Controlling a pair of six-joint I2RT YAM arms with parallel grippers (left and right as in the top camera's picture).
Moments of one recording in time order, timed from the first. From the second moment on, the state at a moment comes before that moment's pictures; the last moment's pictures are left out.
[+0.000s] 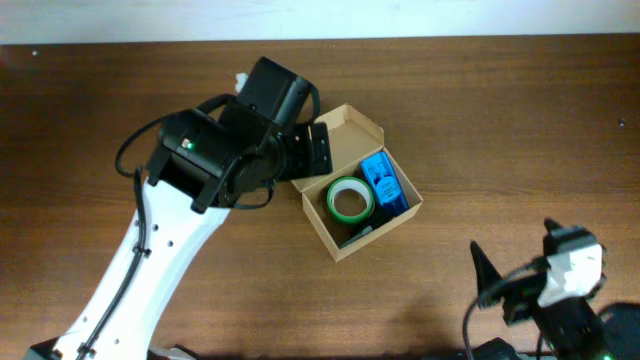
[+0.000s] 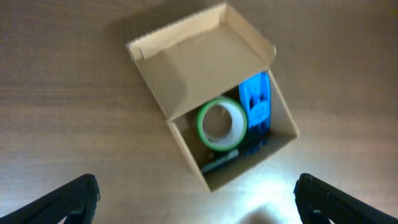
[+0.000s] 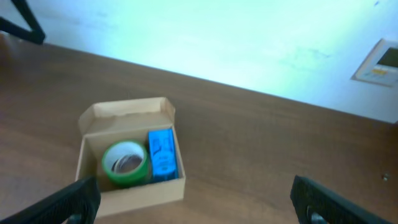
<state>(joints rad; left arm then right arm) -0.57 1.59 1.97 -1.42 -0.07 -0.66 0.42 0.48 1.12 -0.99 0.19 -0.03</state>
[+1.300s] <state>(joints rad) -0.12 1.70 1.45 -0.99 0.24 -1.30 0.07 2.09 1.85 -1.03 -0.30 -0.03</state>
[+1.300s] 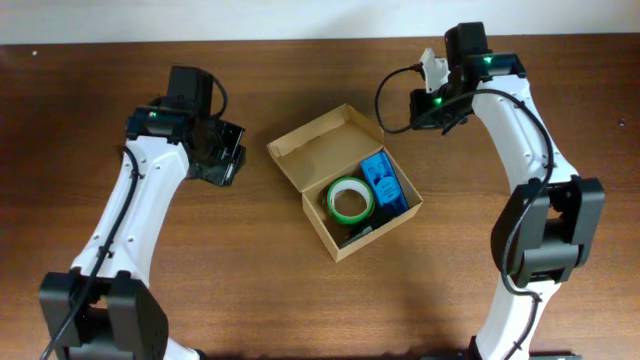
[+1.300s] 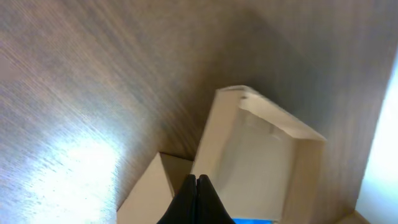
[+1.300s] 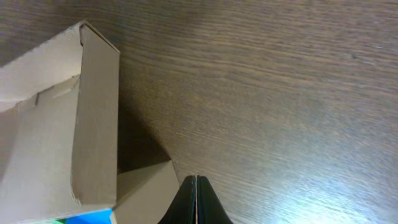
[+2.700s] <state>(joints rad) -0.17 1.96 1.12 -0.11 0.56 -1.51 0.13 2.24 1.86 -0.89 -0.50 0.08</state>
